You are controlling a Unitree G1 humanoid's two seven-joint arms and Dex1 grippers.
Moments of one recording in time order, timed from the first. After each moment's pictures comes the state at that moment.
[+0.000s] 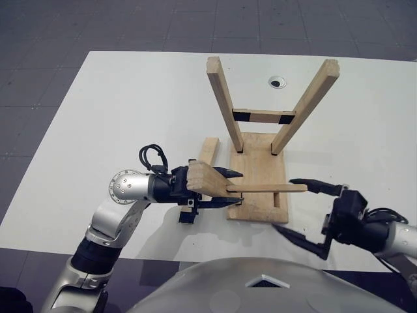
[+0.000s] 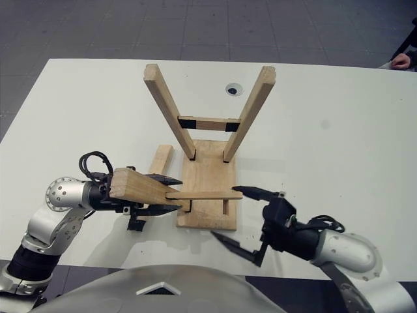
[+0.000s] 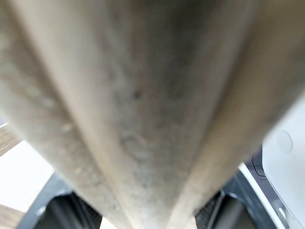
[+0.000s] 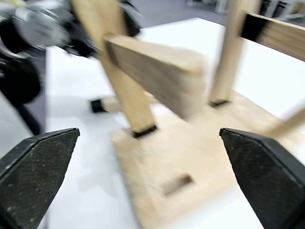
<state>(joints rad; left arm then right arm) 0.08 0.61 -0.27 -0.38 -0.54 -0.01 -1.13 0.66 -0.78 -0.25 -0.87 0.60 0.40 0.80</state>
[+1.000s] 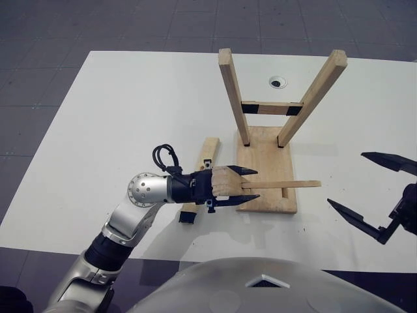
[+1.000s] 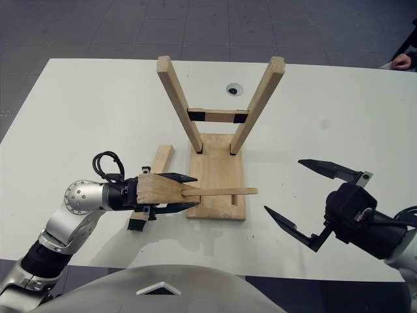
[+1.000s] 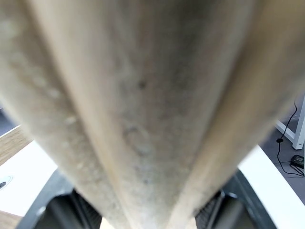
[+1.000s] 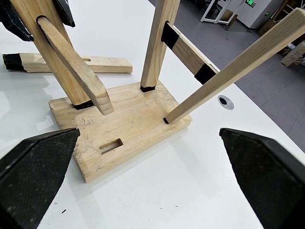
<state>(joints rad) 0.03 0.59 -0.42 -0.36 -0.42 -0.12 -0.97 0.73 -0.80 -0.73 -0.92 0.59 0.40 0.92</state>
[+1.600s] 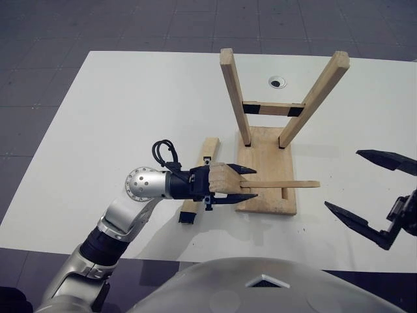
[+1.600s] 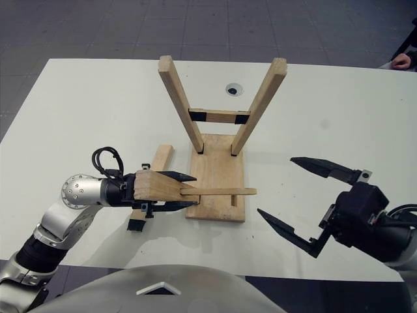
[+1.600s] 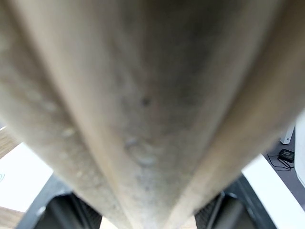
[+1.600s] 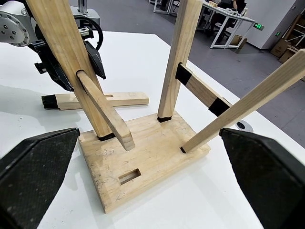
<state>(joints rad) -0.01 0.63 -0.42 -0.36 -0.46 -0.07 -0.99 0.72 -0.79 -0.76 -0.92 0.79 0.40 0.94</state>
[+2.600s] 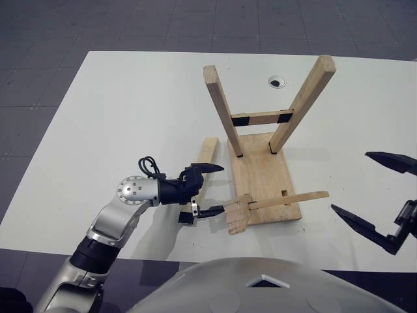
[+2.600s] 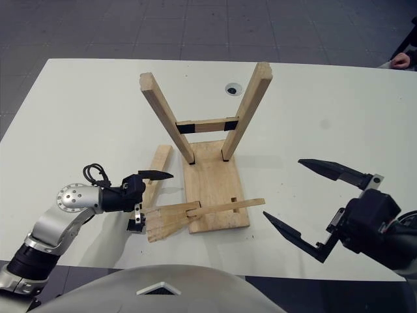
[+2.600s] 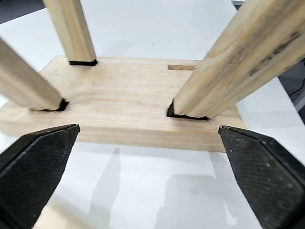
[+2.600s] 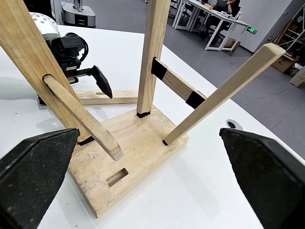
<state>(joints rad) 0.10 0.67 -0.28 -0.29 -0.35 0.18 -0.98 0.76 -0.74 -0.82 -0.92 0.77 0.34 0.99</state>
